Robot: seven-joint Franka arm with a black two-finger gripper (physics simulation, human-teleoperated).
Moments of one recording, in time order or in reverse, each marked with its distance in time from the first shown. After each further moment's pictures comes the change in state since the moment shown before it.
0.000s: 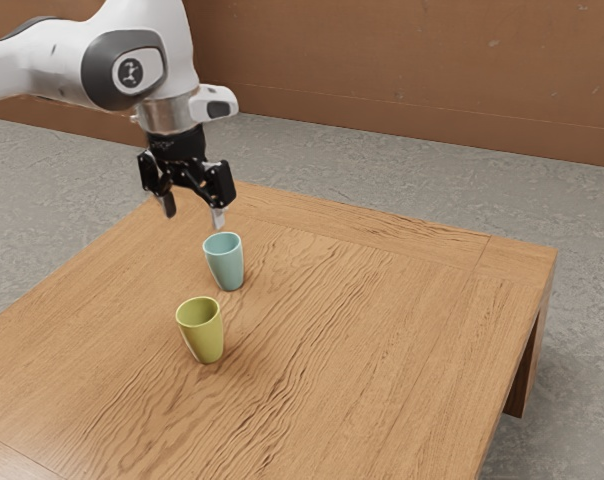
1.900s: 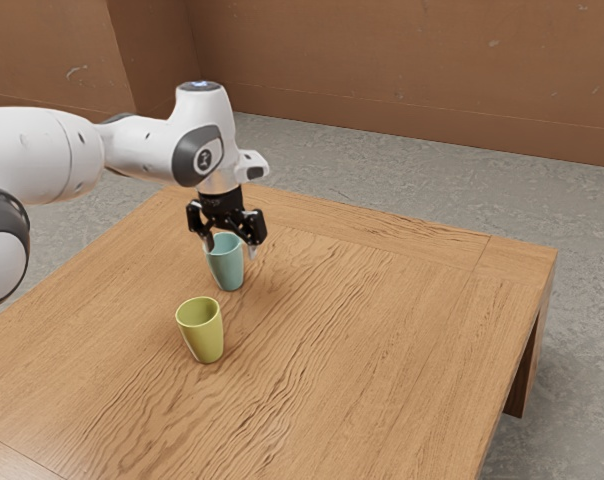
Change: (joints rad) arm 0.180 0.510 -0.029 0.193 -0.039 0.361 0.042
